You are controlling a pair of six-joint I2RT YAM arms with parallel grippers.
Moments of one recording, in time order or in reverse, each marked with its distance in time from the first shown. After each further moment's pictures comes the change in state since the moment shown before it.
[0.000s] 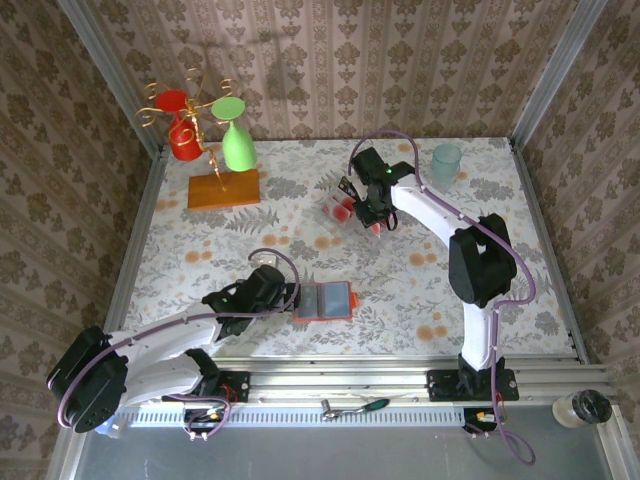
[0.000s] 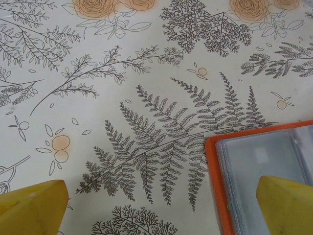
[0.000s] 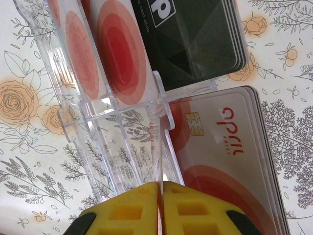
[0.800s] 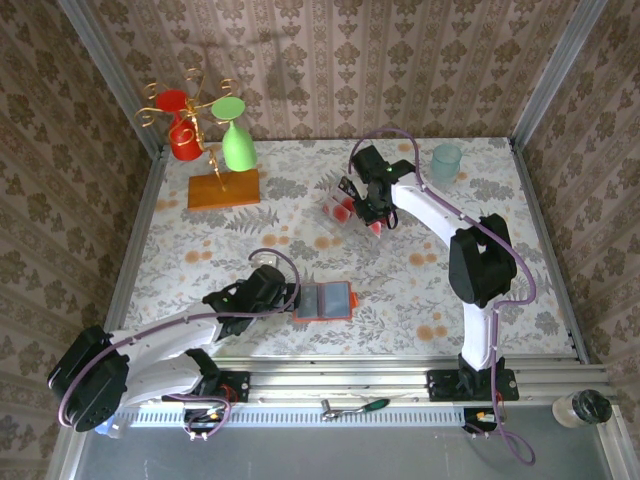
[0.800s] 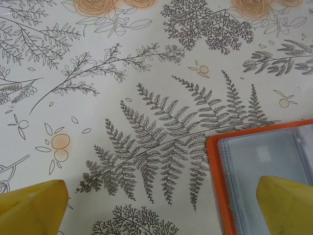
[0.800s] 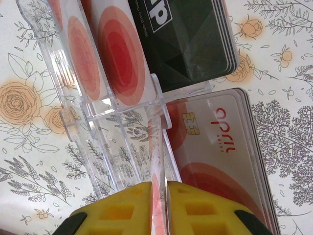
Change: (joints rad) left arm 0.000 0.009 0.000 0.001 0.000 0.000; right arm 0.000 0.000 0.023 -0.019 0.000 0.001
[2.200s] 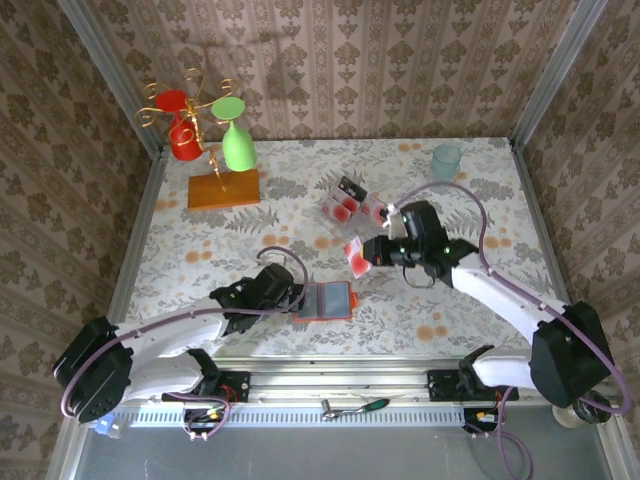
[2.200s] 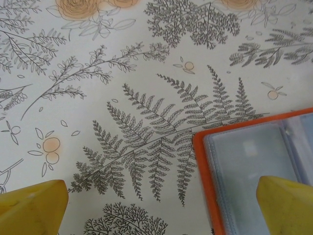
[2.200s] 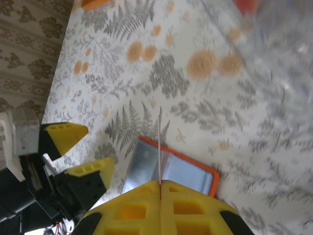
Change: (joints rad) left arm -0.052 0.065 0.068 -0.061 -0.027 0.013; right arm 0.017 -0.734 -0.958 0.732 -0.531 0.635
